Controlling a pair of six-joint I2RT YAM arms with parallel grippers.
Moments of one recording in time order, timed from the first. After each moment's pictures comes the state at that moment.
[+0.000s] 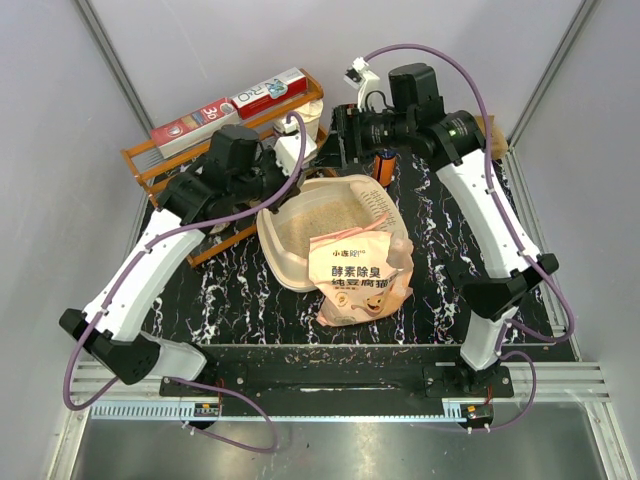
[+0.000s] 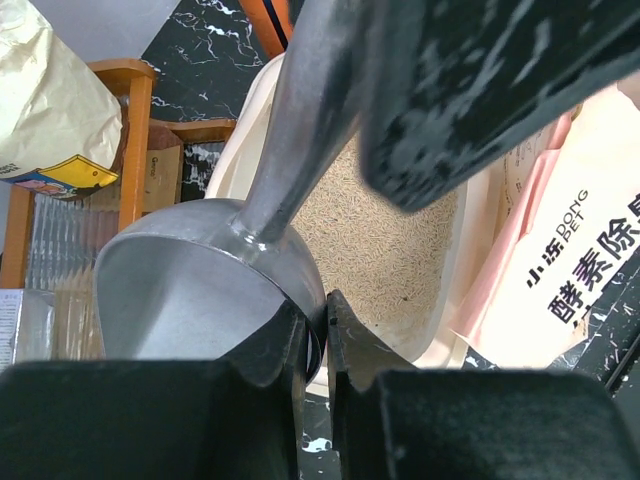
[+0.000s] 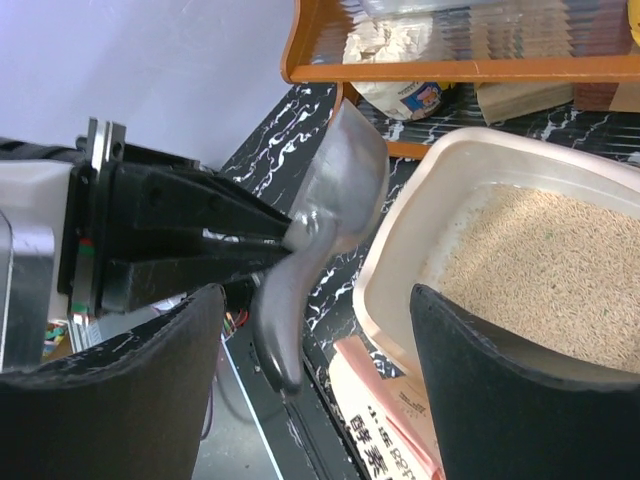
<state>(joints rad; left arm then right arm) -0.58 1.37 1.67 -0.84 0.24 0.34 0.53 1.82 2.32 -0.96 -0.64 0.30</state>
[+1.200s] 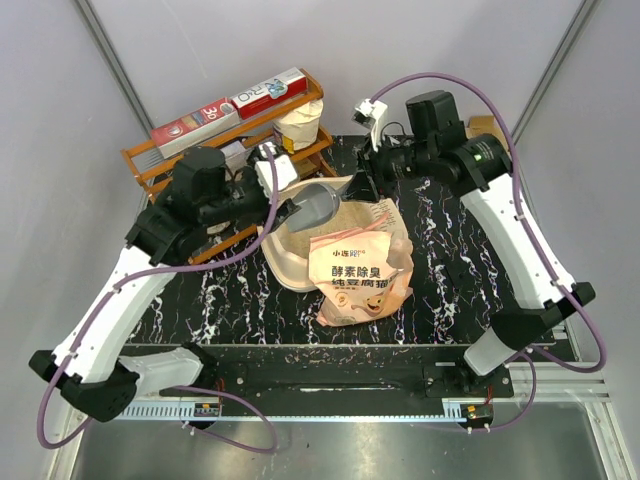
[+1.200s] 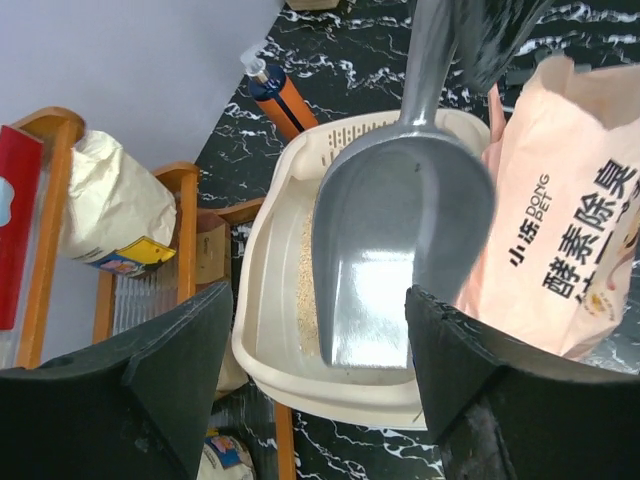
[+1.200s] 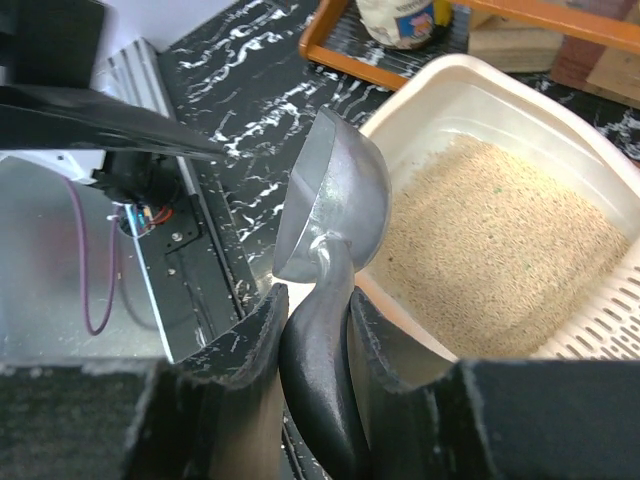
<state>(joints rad) -0.58 1.15 1.51 -0.68 0.34 0.48 0.54 1.62 2.05 -1.06 -0.65 -0.11</state>
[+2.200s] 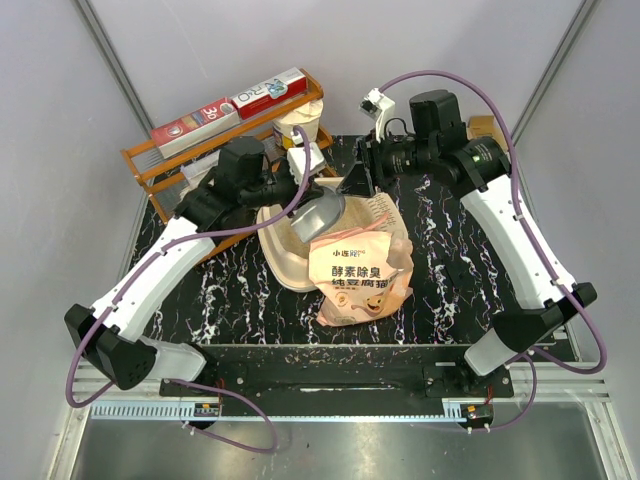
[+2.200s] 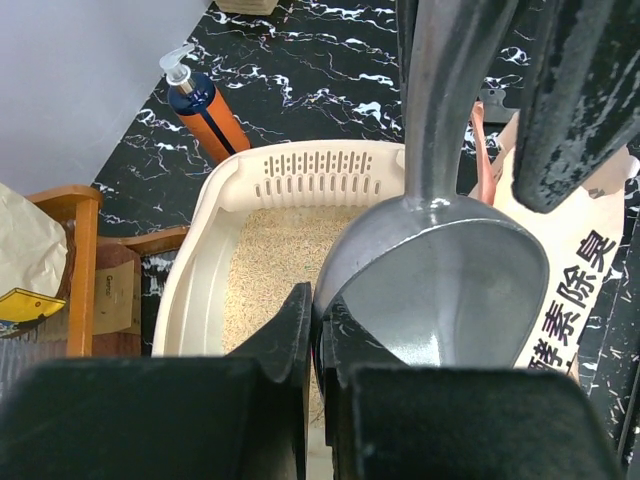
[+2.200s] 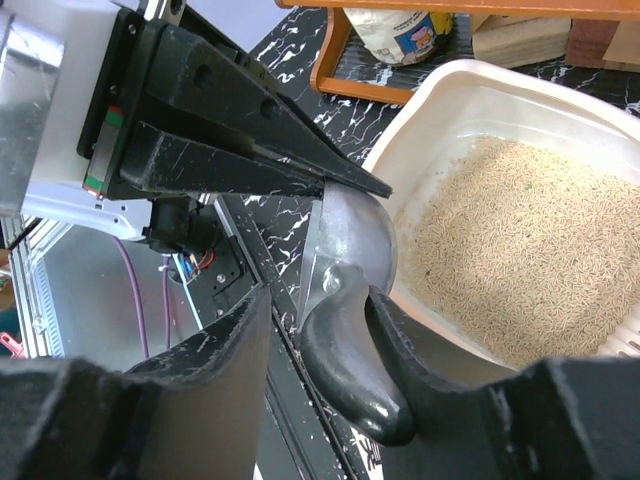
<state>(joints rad) -0.59 1.34 1.44 -0.48 0.47 0.36 0.52 1.58 1.99 -0.94 -0.67 0.11</state>
